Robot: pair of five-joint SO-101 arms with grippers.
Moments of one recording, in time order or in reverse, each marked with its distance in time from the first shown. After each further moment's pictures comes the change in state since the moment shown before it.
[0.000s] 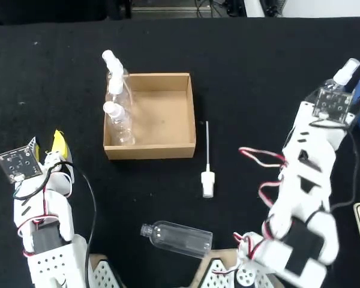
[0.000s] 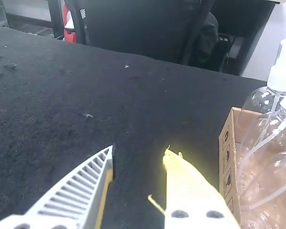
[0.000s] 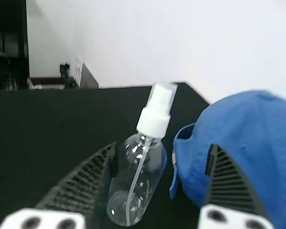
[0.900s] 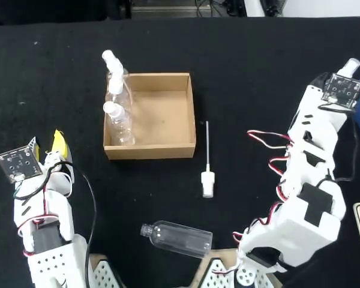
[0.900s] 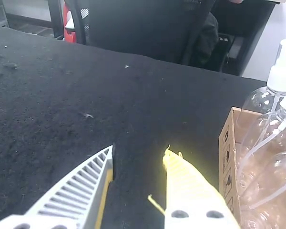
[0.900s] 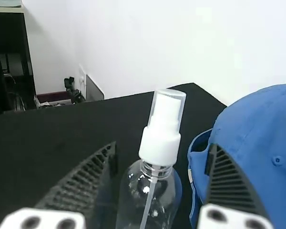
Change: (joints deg) left arm 0.0 0.0 0.0 0.0 0.0; right arm -0.4 17.6 -16.1 -4.9 -6.8
